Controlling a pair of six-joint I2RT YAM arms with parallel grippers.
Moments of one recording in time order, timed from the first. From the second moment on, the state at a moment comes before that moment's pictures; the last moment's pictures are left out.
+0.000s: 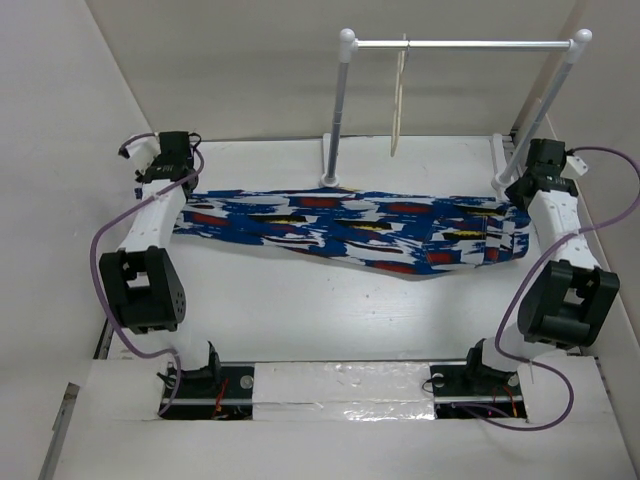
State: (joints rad) left arm 0.08 1.60 1.36 -0.57 -0.71 -0.73; right arm -0.26 1.51 1.31 -0.59 0.37 0.67
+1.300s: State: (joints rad) left arm 0.05 2.07 1.65 -0.51 -0.76 -0.56; right arm -0.03 1.68 1.41 -0.32 0.35 0.73
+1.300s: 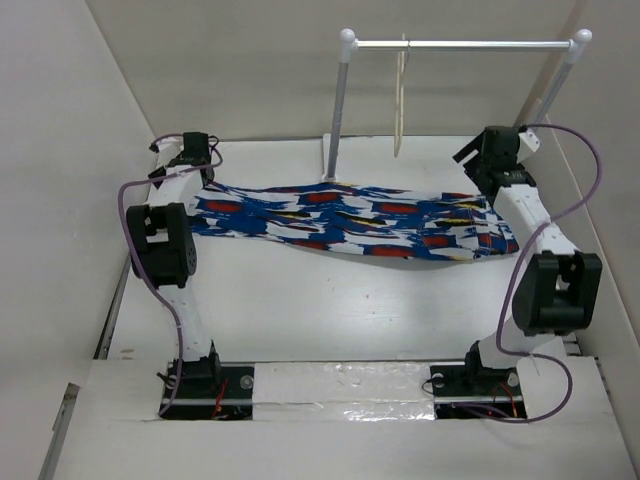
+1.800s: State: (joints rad) left arm 0.14 1.83 1.27 -0.43 -0.50 -0.61; right arm 0.00 0.95 0.52 0.00 0.12 0.81
